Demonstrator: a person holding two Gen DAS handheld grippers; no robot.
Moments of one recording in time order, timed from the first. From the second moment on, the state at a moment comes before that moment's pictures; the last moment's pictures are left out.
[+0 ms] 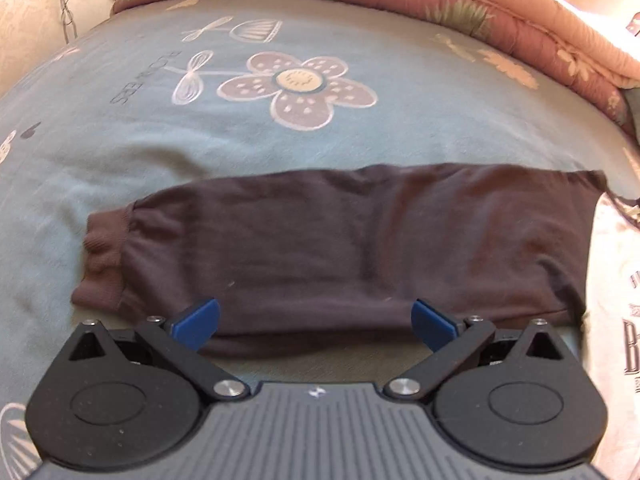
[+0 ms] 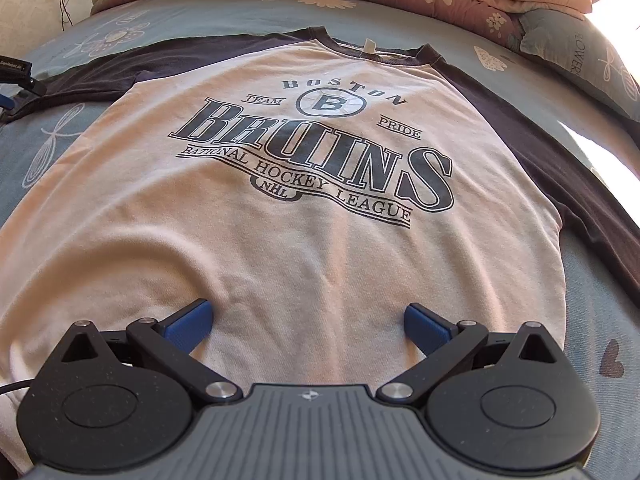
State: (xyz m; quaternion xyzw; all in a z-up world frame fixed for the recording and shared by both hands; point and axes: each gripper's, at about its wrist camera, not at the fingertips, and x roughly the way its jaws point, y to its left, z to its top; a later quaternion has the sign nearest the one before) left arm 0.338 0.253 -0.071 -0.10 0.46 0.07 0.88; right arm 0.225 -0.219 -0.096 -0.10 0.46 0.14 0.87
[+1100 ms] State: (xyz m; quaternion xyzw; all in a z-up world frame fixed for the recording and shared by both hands) left arm 0.350 0.170 -0.085 -0.03 0.47 -0.02 0.88; right arm 0.225 -0.217 -0.096 -0.10 0.46 0.14 0.87
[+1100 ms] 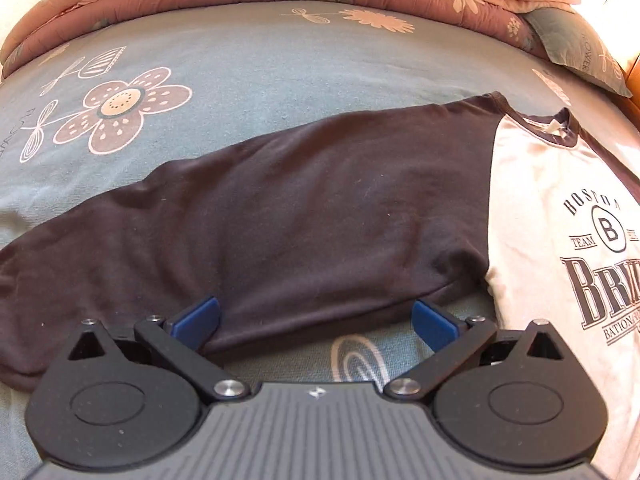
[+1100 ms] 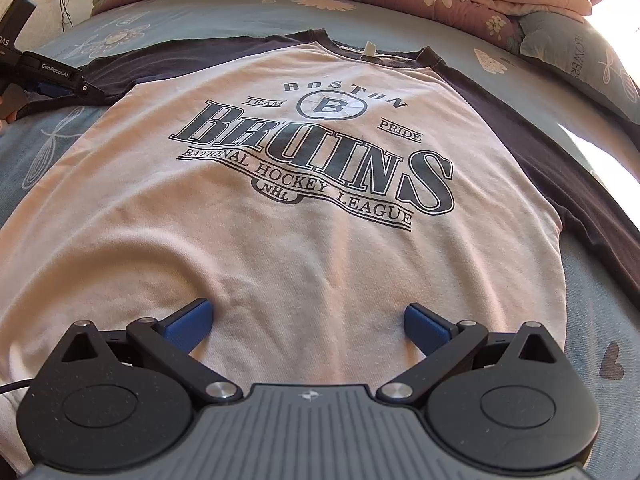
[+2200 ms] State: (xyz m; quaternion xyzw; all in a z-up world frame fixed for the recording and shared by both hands) left arm 0.334 0.348 -0.095 -0.21 0.43 0.16 0.86; right arm 0.228 -0.217 -0.097 -0.09 0.46 0.14 0.87
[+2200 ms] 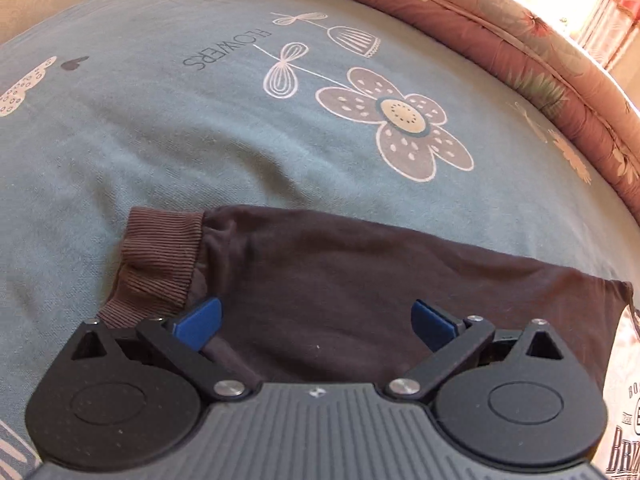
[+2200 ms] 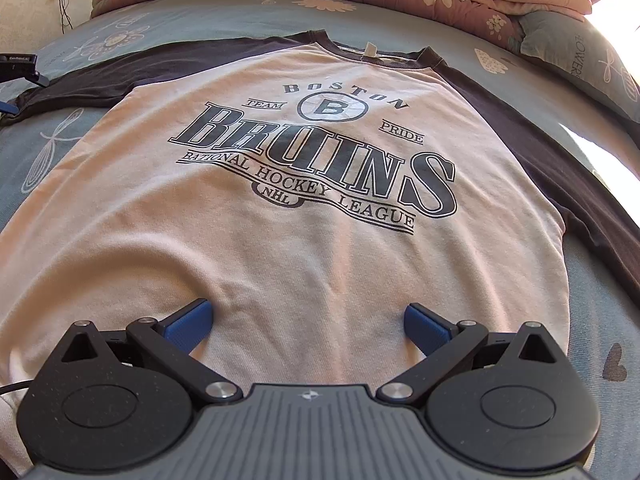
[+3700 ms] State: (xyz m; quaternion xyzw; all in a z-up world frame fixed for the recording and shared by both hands) left arm 0.287 0.050 -0.079 -0.09 0.52 -0.15 0.83; right arm 0.226 -0.220 -0.097 -0.09 0.46 0.15 0.87
